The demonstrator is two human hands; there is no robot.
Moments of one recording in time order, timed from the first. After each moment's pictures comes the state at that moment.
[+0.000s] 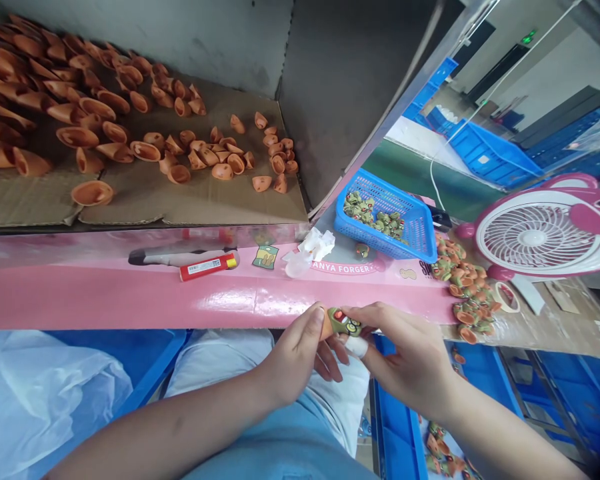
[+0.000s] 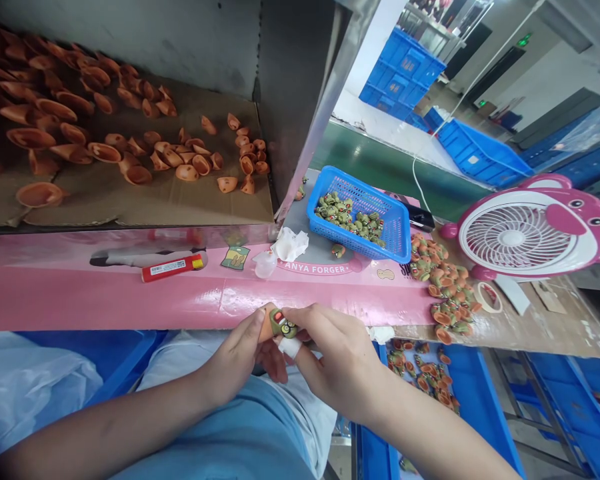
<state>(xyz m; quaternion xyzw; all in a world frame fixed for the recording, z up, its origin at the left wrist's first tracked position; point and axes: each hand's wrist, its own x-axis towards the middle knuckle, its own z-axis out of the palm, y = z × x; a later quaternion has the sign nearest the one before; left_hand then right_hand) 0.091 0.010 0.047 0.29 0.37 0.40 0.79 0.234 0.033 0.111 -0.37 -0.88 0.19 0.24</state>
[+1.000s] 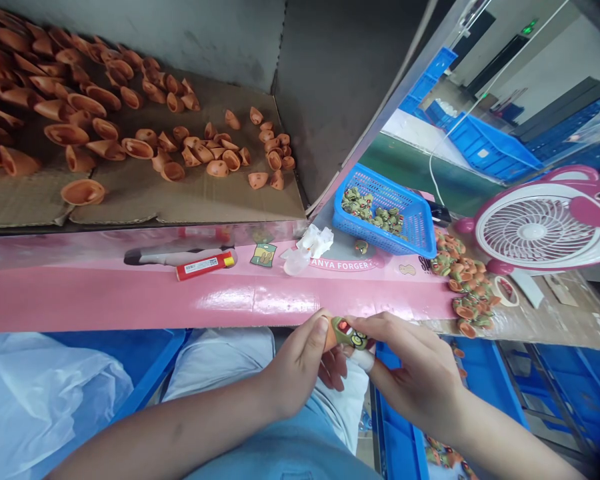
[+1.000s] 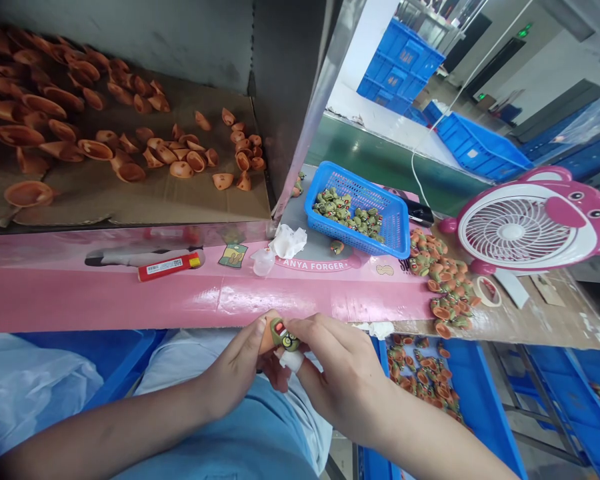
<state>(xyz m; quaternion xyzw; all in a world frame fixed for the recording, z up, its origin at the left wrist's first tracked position) 0.094 0.002 0.049 0.35 0.34 0.39 0.78 0.238 0.019 0.112 -0.36 -0.88 0.19 0.25</state>
